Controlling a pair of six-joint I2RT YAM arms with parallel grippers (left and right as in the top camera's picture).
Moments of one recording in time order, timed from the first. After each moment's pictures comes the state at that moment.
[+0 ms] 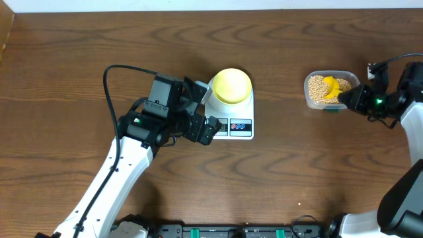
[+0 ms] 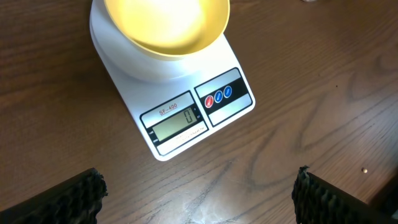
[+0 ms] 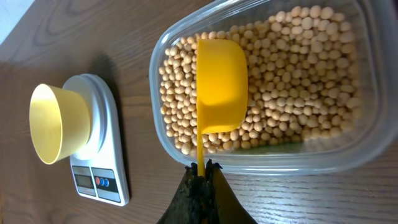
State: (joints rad) left arm -0.36 1.31 1.03 -0.73 0.36 0.03; right arm -0.40 1.64 1.14 -0.69 -0.66 -0.01
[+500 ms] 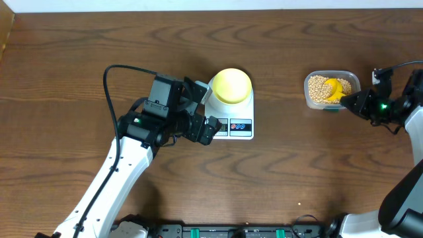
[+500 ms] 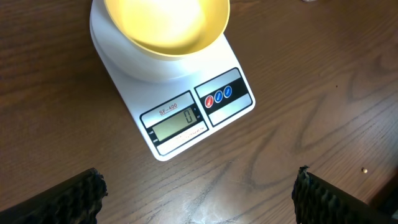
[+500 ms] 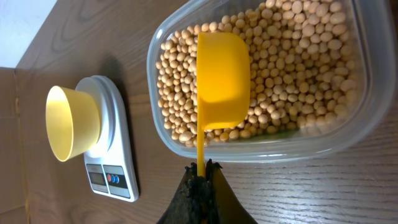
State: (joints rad) left arm -0.36 1.31 1.03 -0.73 0.36 0.03; right arm -0.45 1.65 1.10 -0.69 -0.73 -0.01
